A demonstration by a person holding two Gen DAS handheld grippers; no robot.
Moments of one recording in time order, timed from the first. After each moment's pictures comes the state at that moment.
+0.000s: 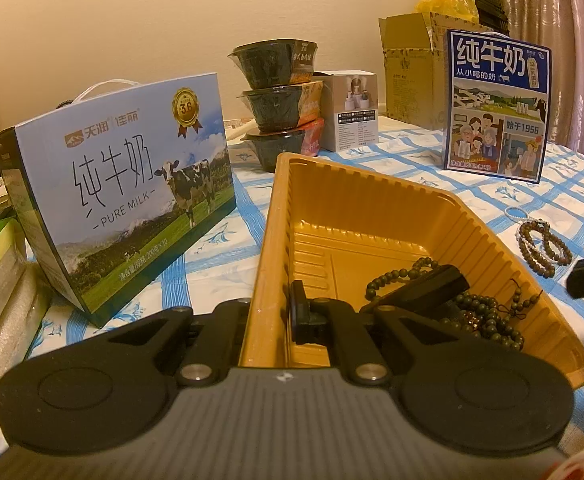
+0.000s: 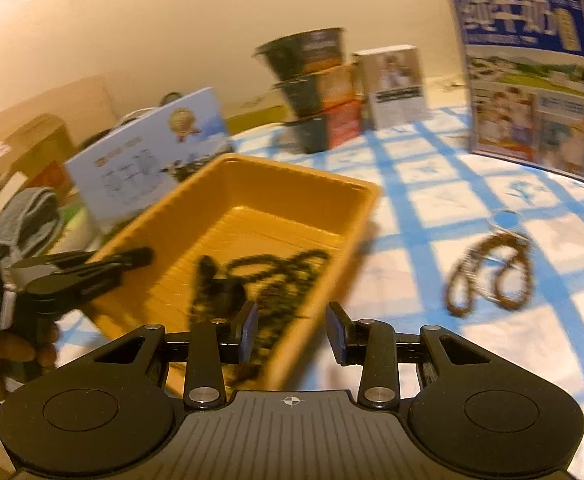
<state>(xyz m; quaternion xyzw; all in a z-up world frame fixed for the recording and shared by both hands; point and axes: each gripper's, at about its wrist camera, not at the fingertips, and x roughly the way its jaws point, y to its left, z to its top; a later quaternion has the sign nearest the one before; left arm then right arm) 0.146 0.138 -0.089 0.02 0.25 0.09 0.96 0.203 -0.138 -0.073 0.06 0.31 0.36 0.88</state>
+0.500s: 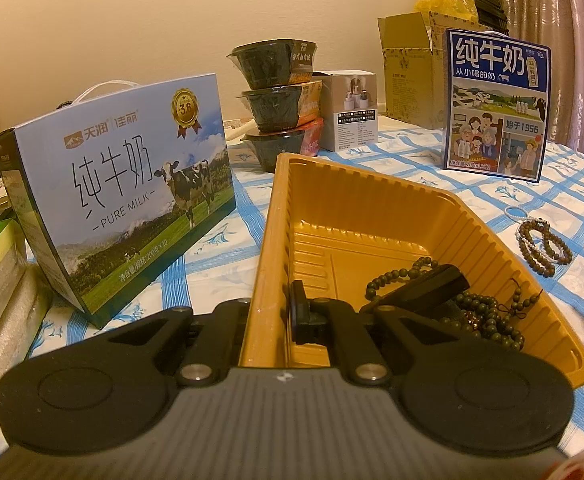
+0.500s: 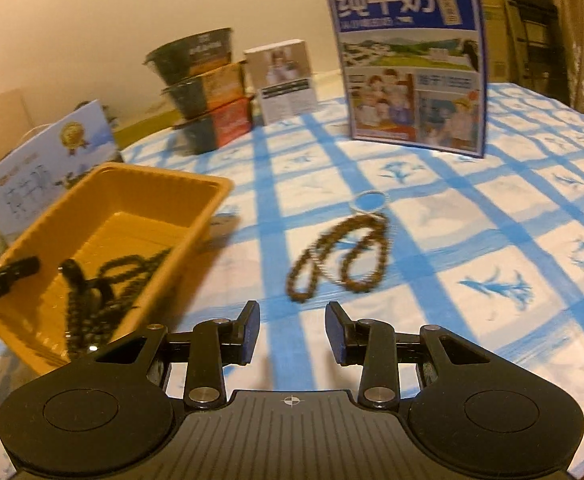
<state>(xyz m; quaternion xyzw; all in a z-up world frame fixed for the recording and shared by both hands) 0.146 0.138 -0.089 0.02 0.25 0.09 0.96 0.229 -0.209 -0.089 0.06 0.34 0.24 0.91</state>
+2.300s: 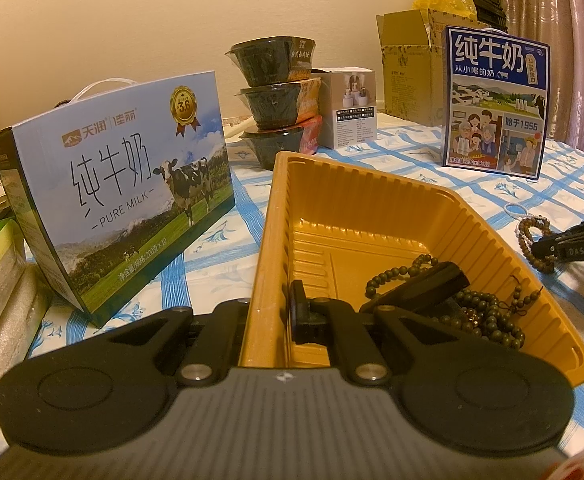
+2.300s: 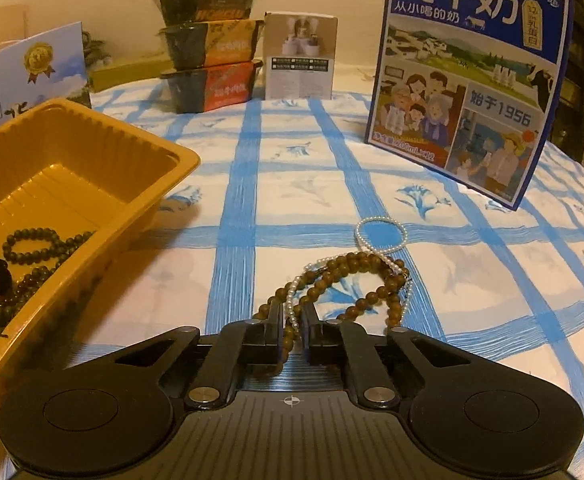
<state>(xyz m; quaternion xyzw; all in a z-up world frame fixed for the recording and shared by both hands) 0.146 0.138 -0.091 0.03 0.25 0.09 0.96 0.309 -0.154 -0.129 -0.07 0.32 0.24 0.91</state>
